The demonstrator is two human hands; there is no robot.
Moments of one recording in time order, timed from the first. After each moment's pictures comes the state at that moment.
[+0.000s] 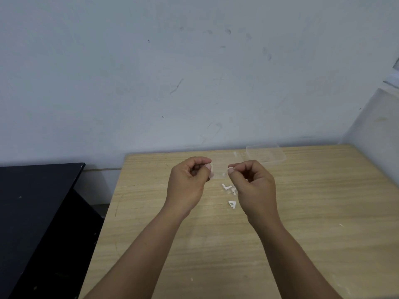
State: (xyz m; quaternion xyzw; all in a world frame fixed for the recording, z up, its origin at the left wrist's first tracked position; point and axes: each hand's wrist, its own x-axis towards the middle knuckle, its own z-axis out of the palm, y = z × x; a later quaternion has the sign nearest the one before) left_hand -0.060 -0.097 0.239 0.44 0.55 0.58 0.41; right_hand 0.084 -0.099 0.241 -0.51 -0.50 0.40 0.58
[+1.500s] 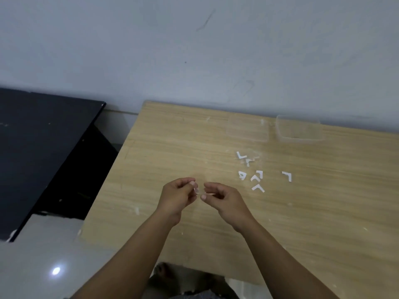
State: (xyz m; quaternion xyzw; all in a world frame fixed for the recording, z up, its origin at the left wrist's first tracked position) left_hand -0.053 -0.139 0.098 0.10 0.68 0.51 0.52; right_hand 0.100 -0.094 0.070 -0.47 -0.55 0.65 0.21
